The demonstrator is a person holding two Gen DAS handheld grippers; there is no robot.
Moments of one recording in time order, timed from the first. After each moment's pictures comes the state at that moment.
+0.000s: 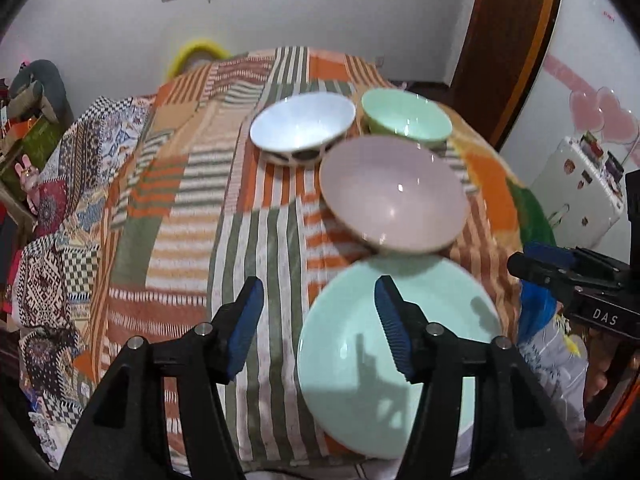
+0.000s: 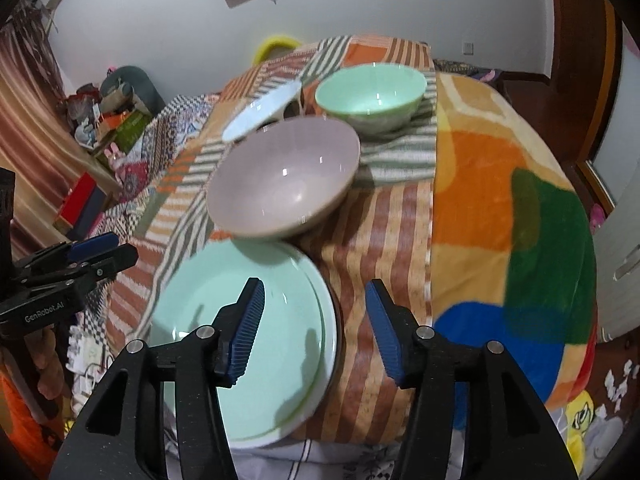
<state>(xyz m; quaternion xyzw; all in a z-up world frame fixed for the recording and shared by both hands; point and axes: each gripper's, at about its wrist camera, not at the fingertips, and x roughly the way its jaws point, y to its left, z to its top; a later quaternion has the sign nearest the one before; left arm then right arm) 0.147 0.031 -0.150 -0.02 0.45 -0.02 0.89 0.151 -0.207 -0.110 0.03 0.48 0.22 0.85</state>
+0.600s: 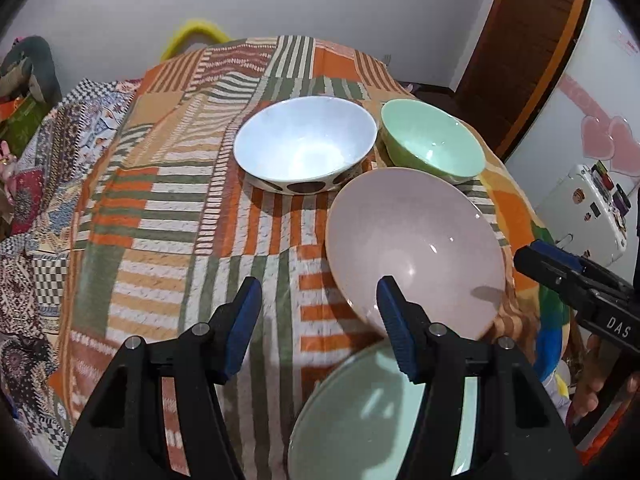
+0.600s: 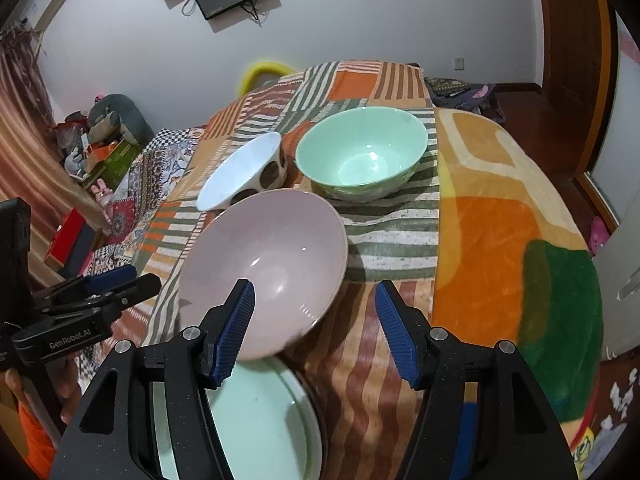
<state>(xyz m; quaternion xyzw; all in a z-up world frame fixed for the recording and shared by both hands) 0.241 0.044 -0.184 -0.07 0.47 -0.02 0.88 0.224 -0.197 -0.114 0.06 0.46 0.20 0.86</state>
